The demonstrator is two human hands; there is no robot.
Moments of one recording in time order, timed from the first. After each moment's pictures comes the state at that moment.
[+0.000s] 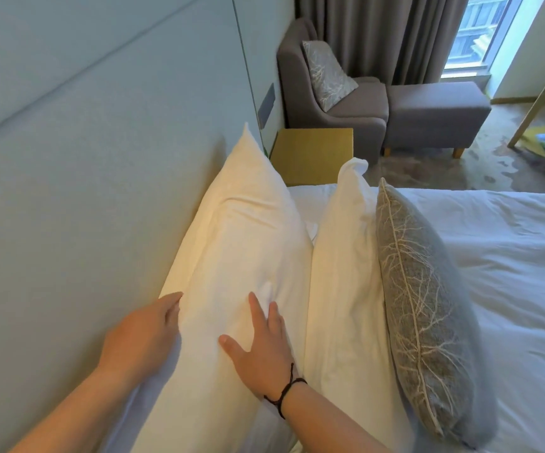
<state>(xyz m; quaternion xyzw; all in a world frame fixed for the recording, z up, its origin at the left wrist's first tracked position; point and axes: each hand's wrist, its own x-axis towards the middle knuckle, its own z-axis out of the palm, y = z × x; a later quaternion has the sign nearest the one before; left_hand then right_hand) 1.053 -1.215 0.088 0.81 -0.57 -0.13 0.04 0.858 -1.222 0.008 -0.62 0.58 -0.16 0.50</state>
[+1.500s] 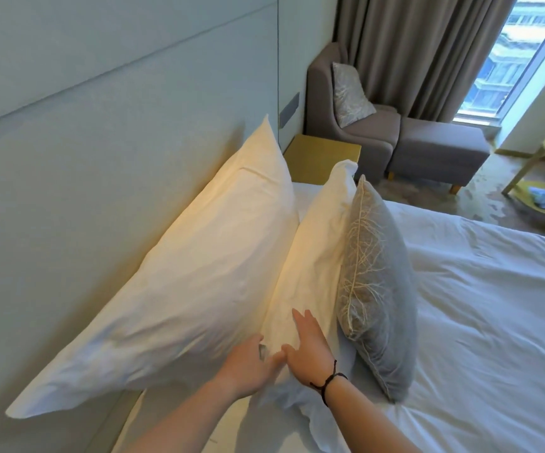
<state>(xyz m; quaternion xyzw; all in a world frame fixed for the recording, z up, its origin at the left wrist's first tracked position) 0.840 -1.050 0.008 0.74 -0.50 -0.44 0.09 0.692 -1.106 -0.029 -0.70 0.58 -0.08 0.41</state>
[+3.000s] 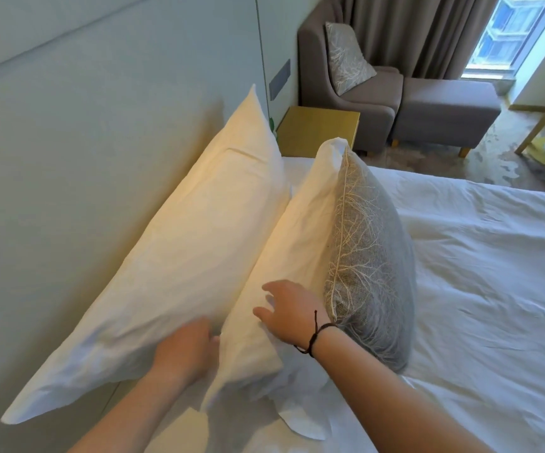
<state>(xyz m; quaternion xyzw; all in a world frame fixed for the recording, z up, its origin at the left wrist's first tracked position) 0.896 -1.029 0.003 0.81 -0.56 -0.18 -0.03 0.693 -1.131 0.024 -0.82 0.49 -0.05 0.29</state>
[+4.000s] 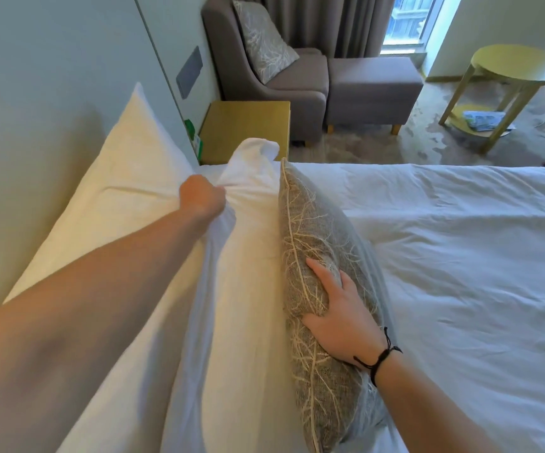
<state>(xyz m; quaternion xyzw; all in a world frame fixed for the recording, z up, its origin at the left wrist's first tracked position) 0.817 -1.487 0.008 0.80 -0.53 -0.20 0.20 0.572 -1.274 -0.018 -0.61 0.67 -0.14 0.40</state>
